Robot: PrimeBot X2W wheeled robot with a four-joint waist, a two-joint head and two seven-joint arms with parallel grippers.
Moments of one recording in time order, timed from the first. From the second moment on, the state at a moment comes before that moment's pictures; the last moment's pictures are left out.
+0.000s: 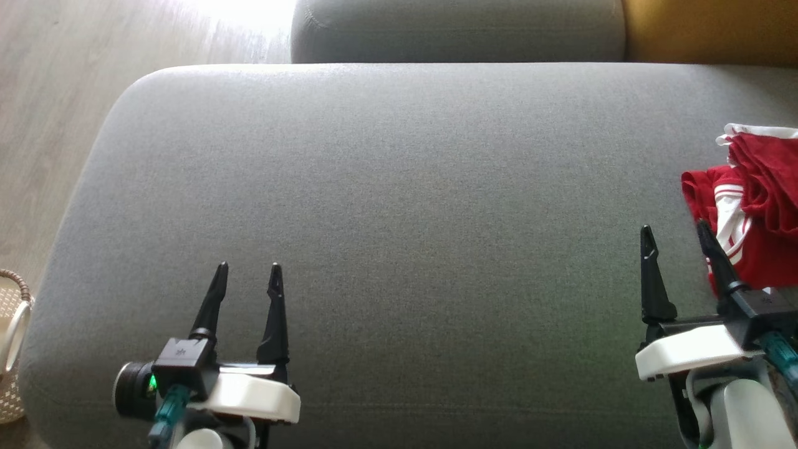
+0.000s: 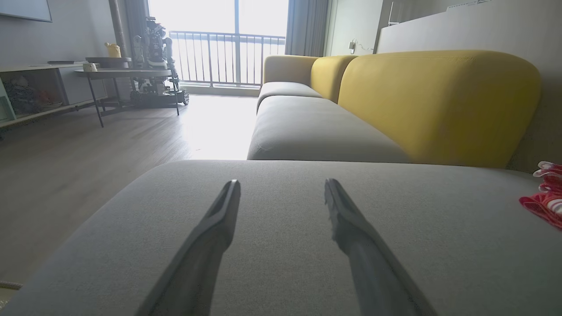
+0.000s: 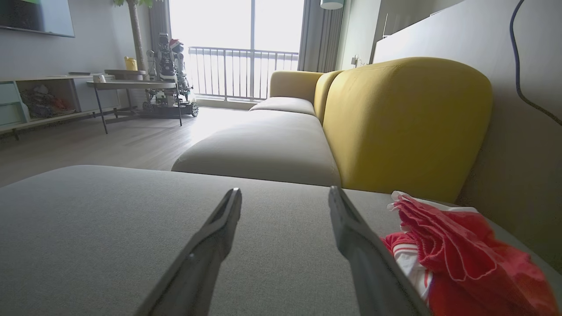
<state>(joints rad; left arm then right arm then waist) 0.06 0.05 -0.23 0.03 -0.12 0.09 -0.26 -0.05 -0.05 -0.12 0.11 0.00 0.13 -0.25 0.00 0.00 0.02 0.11</state>
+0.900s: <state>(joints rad) 0.05 0.05 -0.25 0.05 -0.12 0.12 -0.26 -0.05 -0.05 -0.13 0.17 0.12 0.13 -0.25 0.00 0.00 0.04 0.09</state>
